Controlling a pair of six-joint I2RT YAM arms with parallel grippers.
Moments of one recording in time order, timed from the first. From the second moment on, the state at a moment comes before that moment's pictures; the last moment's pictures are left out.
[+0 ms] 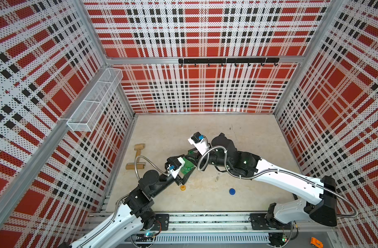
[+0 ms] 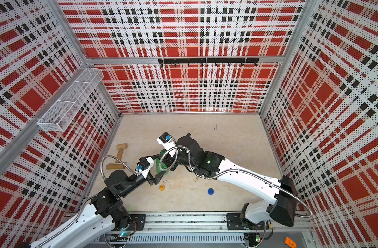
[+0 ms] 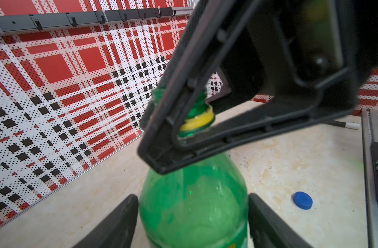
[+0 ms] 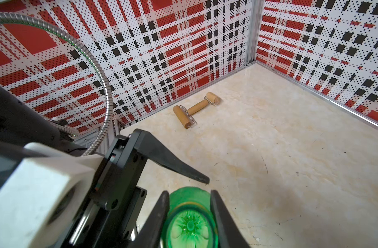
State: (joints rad) left arm -0.75 0.51 0.37 0.09 0.08 0.20; right arm 1.06 1.40 1.27 -0.24 -0.10 0.12
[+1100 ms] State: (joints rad) left arm -0.76 0.52 0.37 0.06 0.08 0.20; right arm 1.06 1.31 1.20 -0.15 -0.12 0.11
